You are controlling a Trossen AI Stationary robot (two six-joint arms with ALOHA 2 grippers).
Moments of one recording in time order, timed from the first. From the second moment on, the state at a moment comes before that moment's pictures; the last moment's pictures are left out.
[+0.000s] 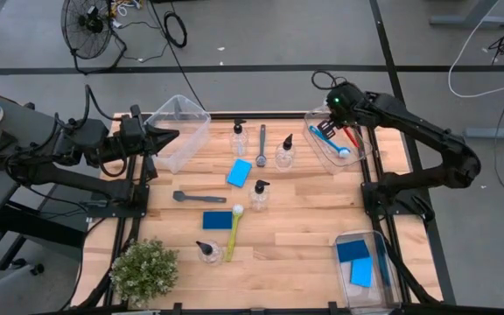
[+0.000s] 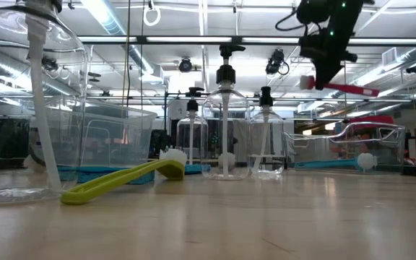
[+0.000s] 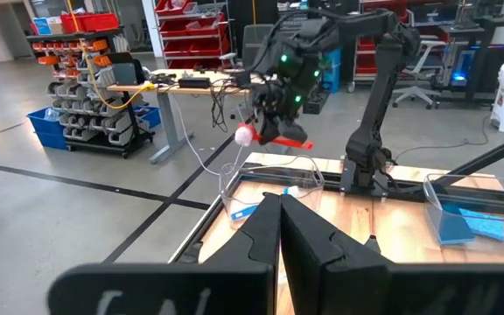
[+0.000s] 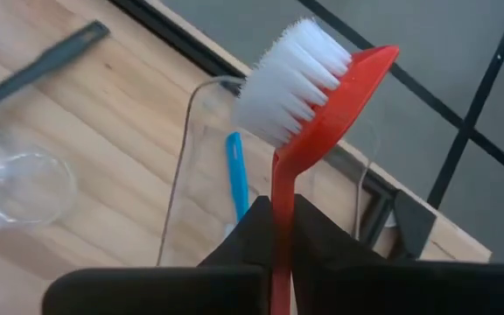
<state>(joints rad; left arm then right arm) -0.06 0.75 1.17 -0.52 -0.44 0.01 -0.66 1.23 1.20 -1.03 0.32 0.15</state>
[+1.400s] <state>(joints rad) -0.04 0.75 1.17 -0.51 -0.63 -0.02 -0.69 1.19 1.07 -0.41 -0.34 0.14</state>
